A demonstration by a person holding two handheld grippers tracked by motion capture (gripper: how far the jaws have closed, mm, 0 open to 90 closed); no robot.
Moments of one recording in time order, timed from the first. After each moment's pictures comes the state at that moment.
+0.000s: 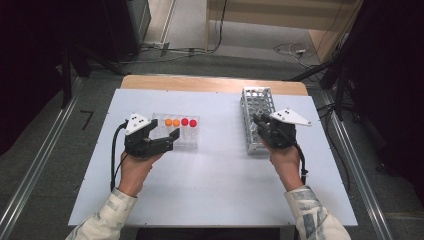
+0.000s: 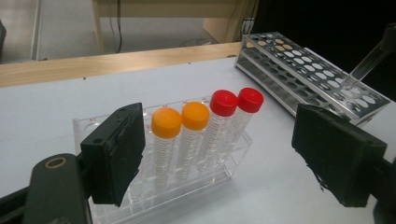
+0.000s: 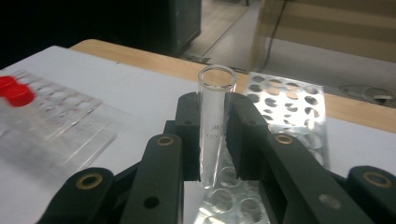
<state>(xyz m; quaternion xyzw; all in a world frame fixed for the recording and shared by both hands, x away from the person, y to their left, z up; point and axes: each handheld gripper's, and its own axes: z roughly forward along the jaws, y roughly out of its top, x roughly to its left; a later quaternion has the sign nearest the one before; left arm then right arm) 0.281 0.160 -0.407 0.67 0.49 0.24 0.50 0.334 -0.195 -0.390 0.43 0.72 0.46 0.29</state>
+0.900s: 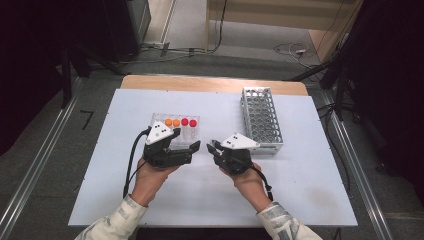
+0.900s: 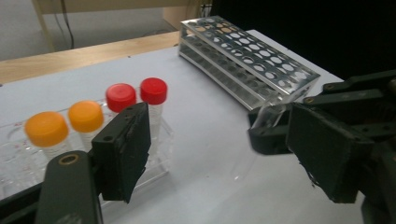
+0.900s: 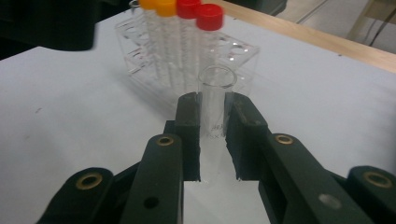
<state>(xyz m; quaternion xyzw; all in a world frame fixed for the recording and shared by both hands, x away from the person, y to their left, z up) 0.265 0.113 -0.406 0.72 0.43 0.20 0.51 0.288 -0.102 -0.436 0.33 0.80 0.46 0.19</state>
